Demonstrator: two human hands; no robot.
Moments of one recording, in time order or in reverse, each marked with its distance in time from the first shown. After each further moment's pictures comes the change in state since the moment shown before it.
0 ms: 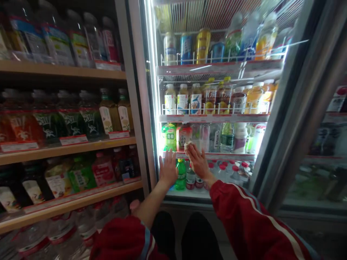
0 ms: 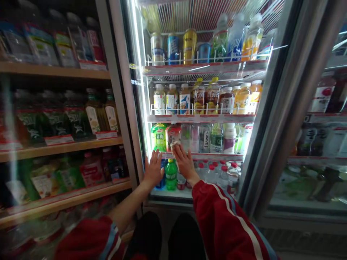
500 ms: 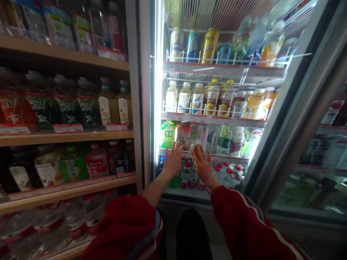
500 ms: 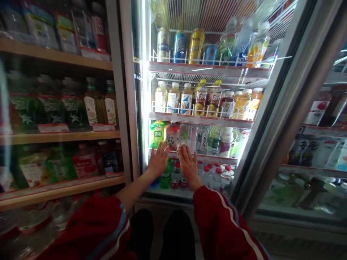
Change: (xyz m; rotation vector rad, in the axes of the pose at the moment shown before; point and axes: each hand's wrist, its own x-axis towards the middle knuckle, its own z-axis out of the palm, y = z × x) left_hand 0.033 0.026 0.003 0.000 0.042 0.141; right_hand -0.024 0.024 -0.010 -0.041 -0.008 0.073
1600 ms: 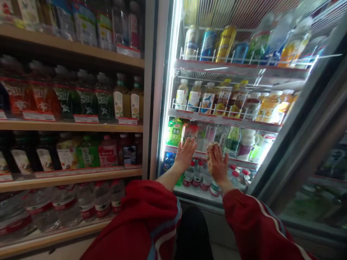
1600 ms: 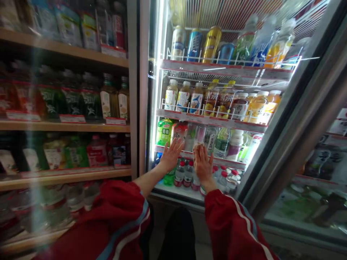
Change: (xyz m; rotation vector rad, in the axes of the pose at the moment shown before) left_hand 0.015 0.018 0.007 0.035 -0.028 0.075; right_hand -0.013 0.030 -0.009 -0.058 0.048 0.065
